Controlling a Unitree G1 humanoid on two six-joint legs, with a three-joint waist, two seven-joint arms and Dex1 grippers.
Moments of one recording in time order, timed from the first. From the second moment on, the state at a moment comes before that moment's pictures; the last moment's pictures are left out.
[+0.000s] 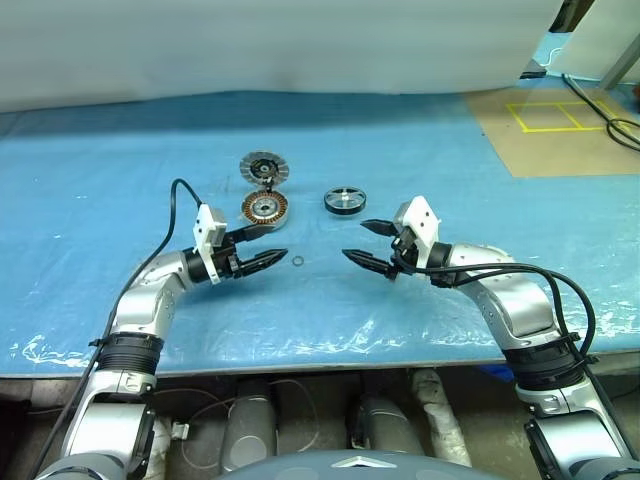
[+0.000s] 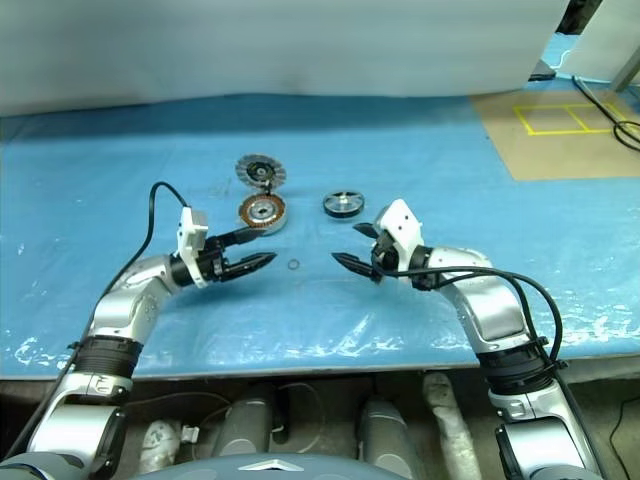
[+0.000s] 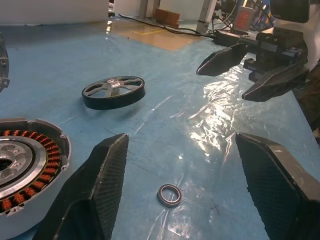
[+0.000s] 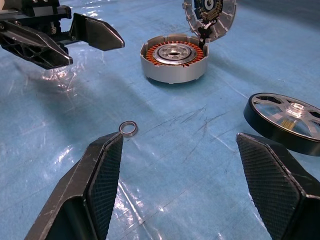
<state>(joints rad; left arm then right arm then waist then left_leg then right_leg) -0.40 0.41 0.04 0.33 -0.45 0.11 -1.17 -0.37 -0.52 0.13 -0.15 0.31 0.49 0.81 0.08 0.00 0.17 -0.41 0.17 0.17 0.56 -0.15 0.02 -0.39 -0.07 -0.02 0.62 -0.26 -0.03</state>
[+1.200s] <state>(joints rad) -0.48 0.39 0.05 0.28 -0.46 0.20 -1.05 -0.37 -0.52 0.13 -0.15 0.30 0.49 0.81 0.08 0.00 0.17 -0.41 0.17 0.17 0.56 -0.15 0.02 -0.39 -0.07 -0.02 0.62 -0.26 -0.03</state>
